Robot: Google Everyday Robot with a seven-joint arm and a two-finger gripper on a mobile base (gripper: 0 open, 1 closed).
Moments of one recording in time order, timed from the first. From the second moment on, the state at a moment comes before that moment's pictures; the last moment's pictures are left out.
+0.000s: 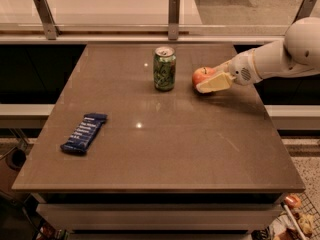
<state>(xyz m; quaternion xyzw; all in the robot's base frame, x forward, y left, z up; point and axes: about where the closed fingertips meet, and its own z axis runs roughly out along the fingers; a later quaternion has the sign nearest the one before) 0.663 -0.157 0.842 -0.43 0.79 0.23 0.38</state>
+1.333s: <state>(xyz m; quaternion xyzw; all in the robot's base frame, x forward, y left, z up) 0.632 -0.127 0.865 -0.46 0.77 0.22 0.39</state>
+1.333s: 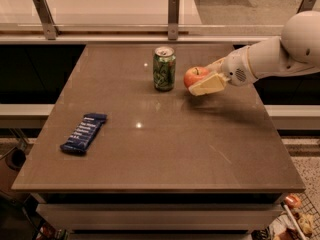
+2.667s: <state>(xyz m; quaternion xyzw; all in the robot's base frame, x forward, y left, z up) 0.537 -0.023 0.869 -0.53 0.71 0.23 0.40</state>
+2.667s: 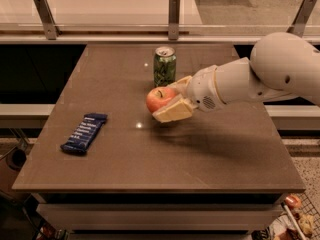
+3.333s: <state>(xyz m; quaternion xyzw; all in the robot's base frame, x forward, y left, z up) 0.504 0.033 0.879 -0.57 0.68 0.24 0.39</state>
